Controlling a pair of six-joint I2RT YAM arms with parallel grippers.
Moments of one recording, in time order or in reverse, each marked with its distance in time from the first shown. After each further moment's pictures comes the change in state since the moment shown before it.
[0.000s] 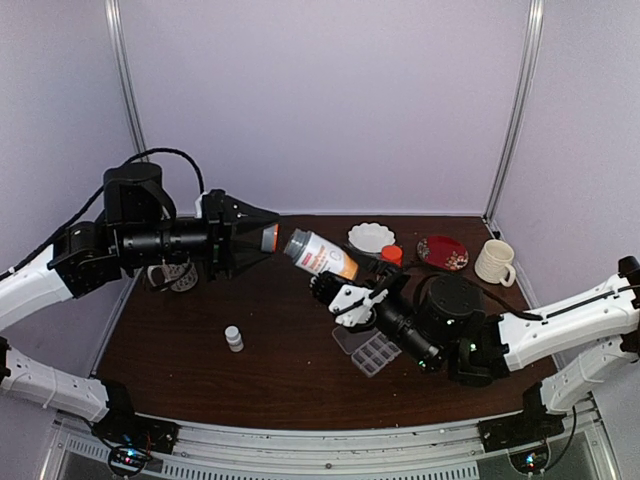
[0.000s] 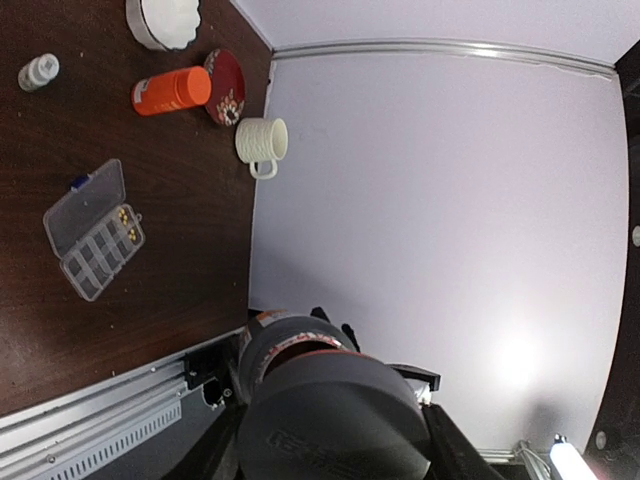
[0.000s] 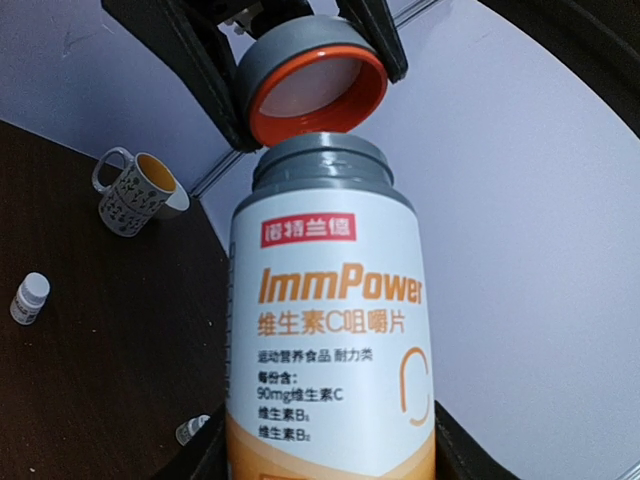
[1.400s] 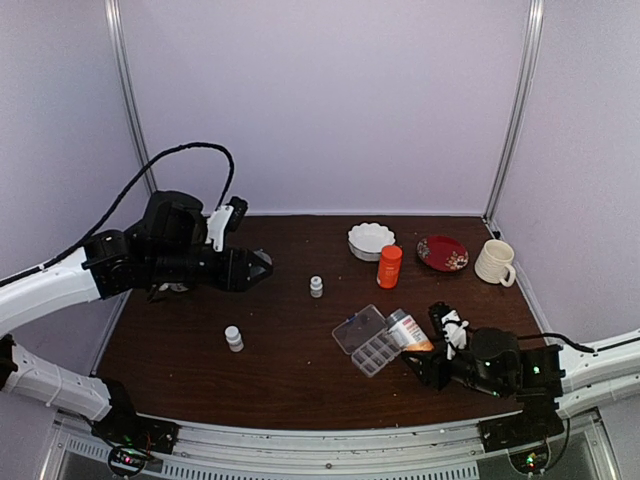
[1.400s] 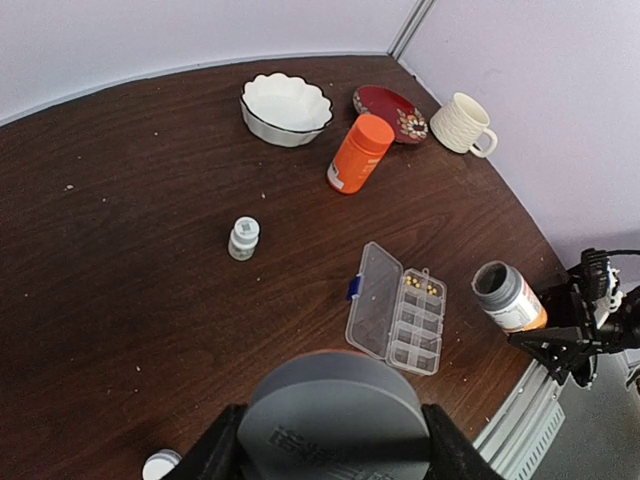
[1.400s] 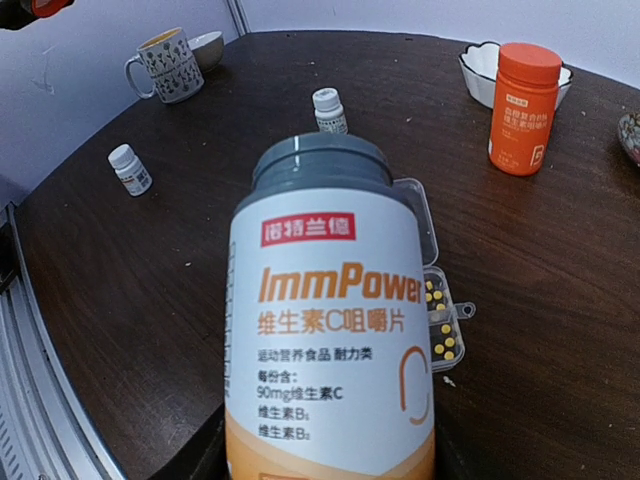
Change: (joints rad) left arm 0.097 0.077 -0.090 -0.175 -0.179 1.083; right arm -0.154 -0.569 -0.600 -0.566 -0.255 1.381
